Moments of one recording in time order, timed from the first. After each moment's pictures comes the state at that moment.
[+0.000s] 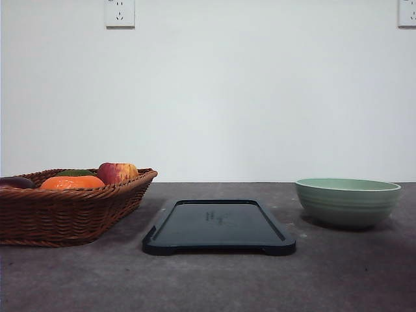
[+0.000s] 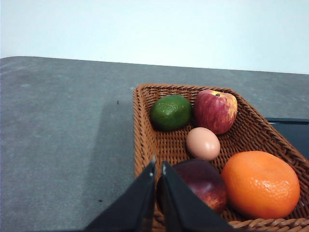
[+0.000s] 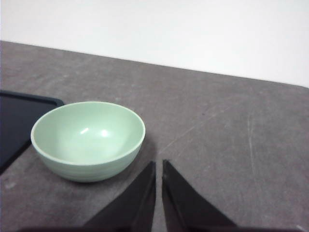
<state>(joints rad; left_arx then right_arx) 0.00 0.00 0.03 -0.12 0.10 -0.07 0.03 0.00 0.02 -0.10 -0.07 -0.08</state>
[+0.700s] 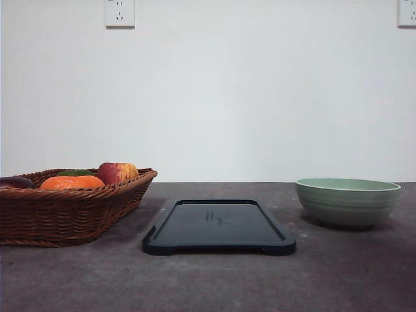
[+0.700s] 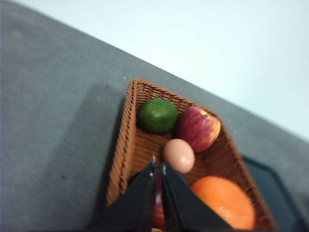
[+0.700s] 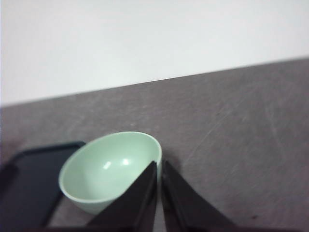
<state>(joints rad) 0.00 0.00 0.03 -0.12 0.10 -0.54 0.02 0.00 0.02 -0.04 -0.07 0.32</state>
